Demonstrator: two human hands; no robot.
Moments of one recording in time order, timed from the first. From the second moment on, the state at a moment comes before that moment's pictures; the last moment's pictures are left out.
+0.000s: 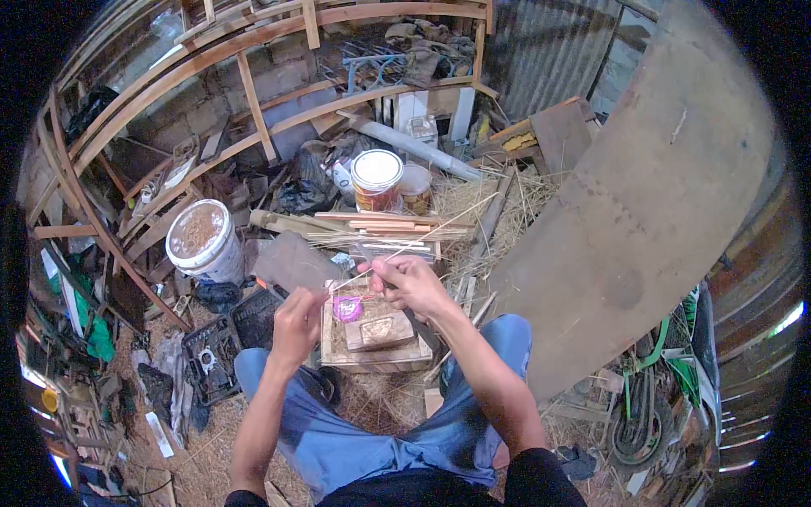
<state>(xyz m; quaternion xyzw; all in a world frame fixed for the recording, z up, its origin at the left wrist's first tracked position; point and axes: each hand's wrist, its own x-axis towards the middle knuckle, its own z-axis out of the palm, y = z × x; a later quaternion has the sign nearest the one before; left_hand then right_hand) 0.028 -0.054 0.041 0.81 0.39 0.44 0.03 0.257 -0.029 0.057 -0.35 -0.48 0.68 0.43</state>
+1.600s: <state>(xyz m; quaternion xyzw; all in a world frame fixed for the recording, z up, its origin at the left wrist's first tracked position) 0.039 -0.057 0.037 0.73 0.47 0.44 0.24 0.252 -0.044 0.042 -0.43 -0.48 0.66 0.39</state>
